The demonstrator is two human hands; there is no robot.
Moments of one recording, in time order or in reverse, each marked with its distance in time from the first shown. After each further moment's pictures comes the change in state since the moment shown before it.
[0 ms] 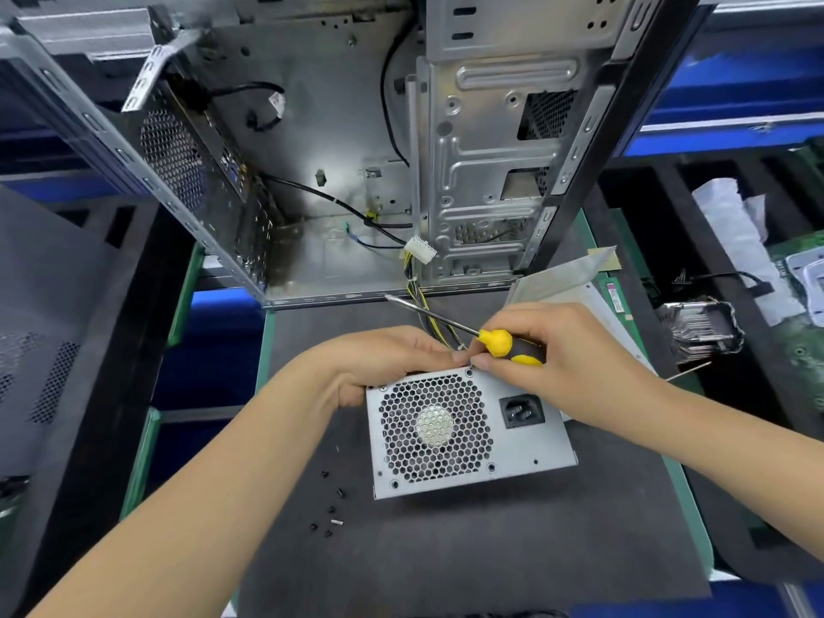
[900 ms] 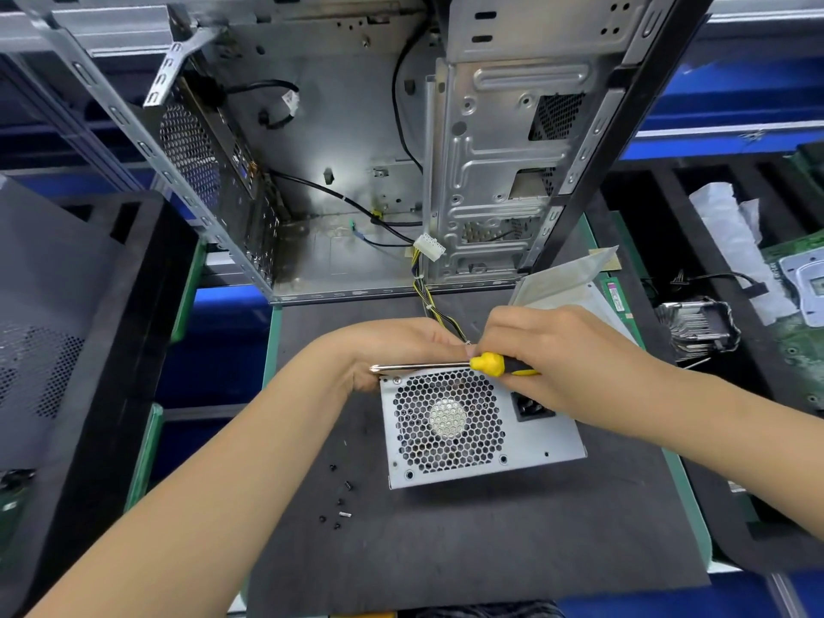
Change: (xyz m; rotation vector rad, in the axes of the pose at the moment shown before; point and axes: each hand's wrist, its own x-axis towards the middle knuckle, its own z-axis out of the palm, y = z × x) left_hand 0.000 0.005 -0.001 0.184 -0.051 0.046; right_hand -0.001 -0.014 -0.003 -0.479 -0.153 -0.304
